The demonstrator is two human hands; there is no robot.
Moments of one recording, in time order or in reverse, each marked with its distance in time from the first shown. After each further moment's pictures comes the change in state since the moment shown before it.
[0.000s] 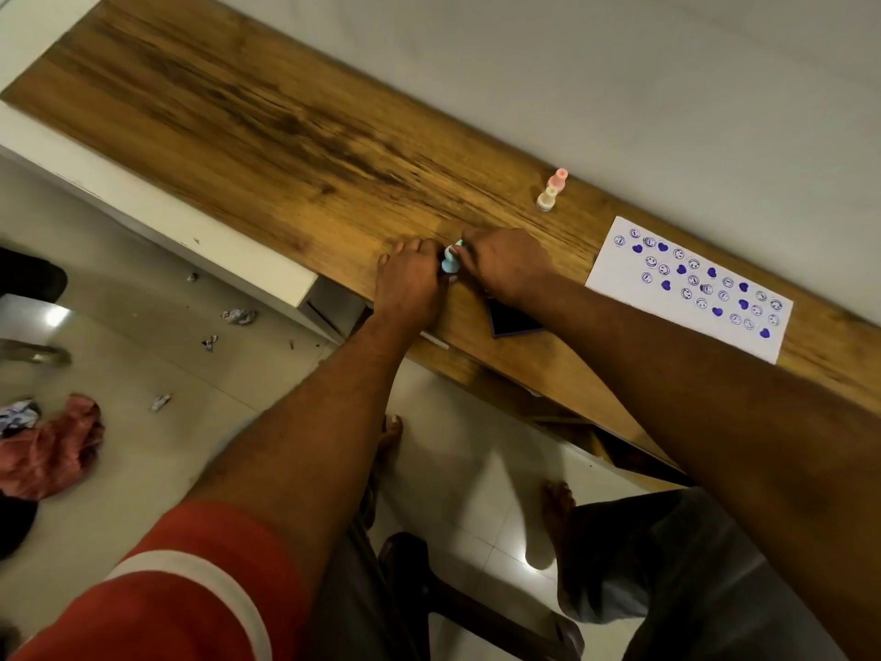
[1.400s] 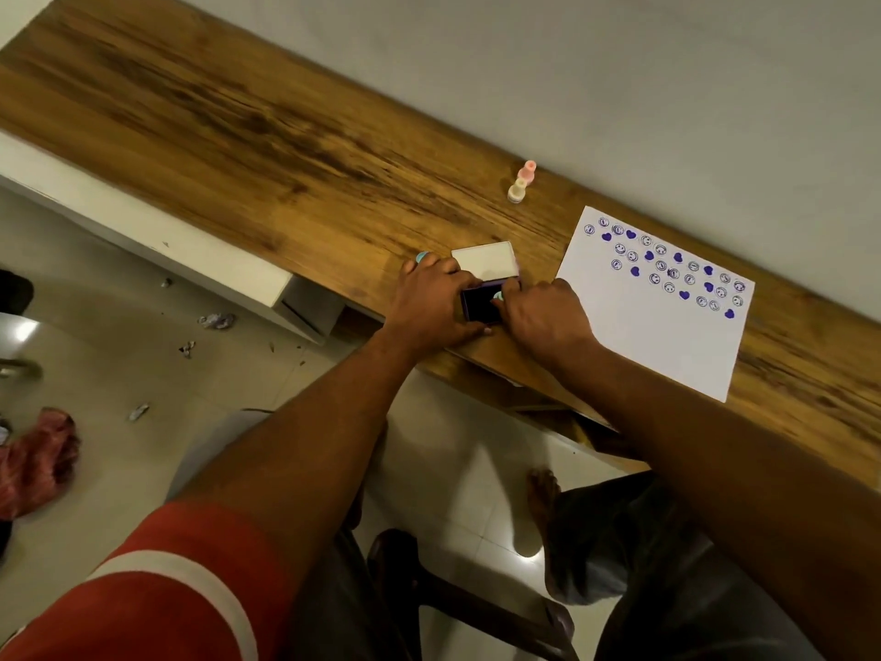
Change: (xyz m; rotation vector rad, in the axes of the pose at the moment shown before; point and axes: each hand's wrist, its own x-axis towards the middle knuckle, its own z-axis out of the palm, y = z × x) left_hand -0.029 0.041 0.014 0.132 -0.089 0.322; right_hand -0.104 0.031 0.025 -0.378 -0.104 0.126
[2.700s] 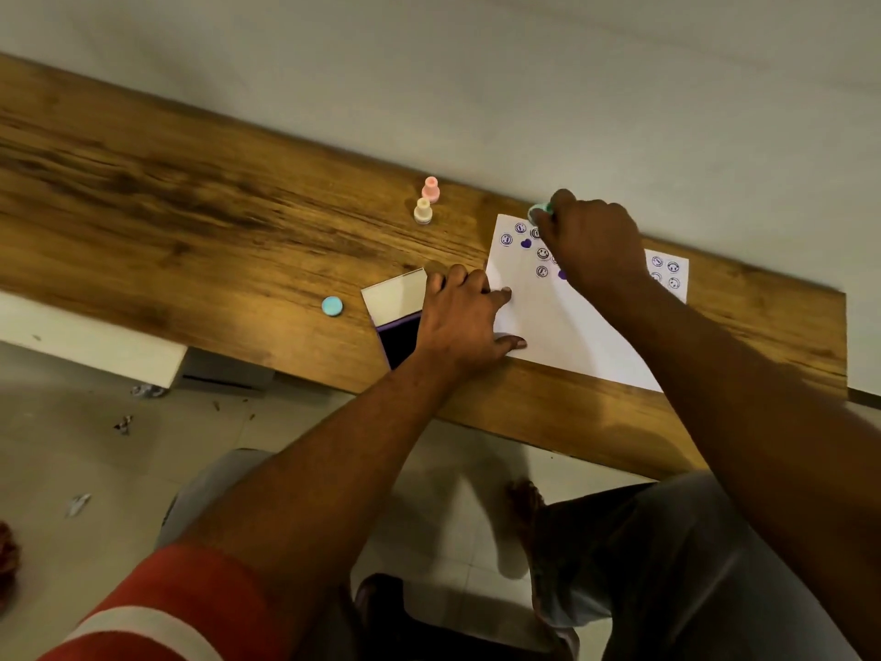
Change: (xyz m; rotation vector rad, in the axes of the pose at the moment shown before) left_hand 0.082 0.125 0.037 0.168 -0.099 0.144; right_hand 0.023 0.176 0.014 0.205 0.333 0.362
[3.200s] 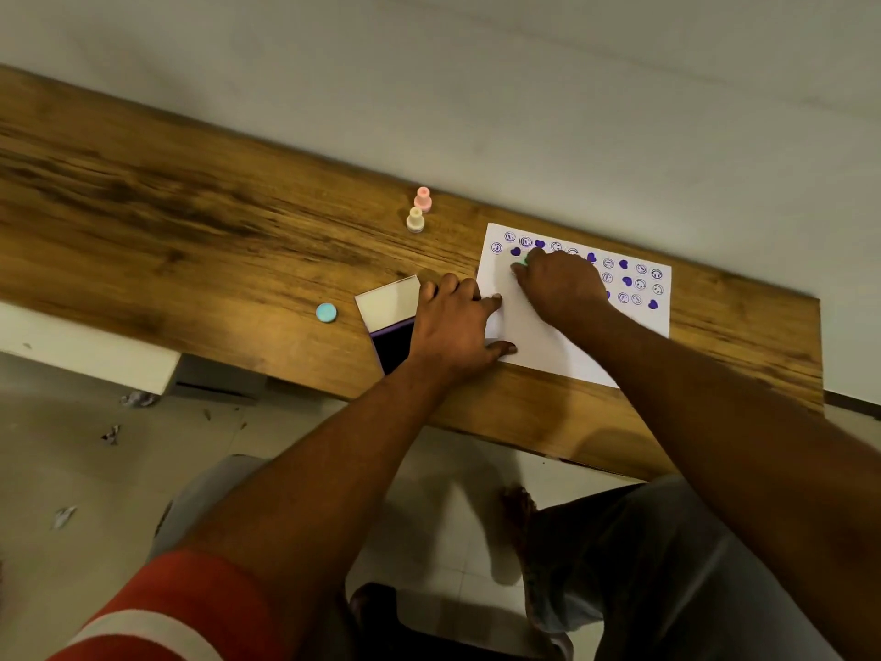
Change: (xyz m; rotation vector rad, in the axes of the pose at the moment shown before) left_hand 0.000 0.000 0.000 0.000 -0.009 -0.012; right_hand -0.023 -0.015 0.025 -0.035 -0.351 0.132
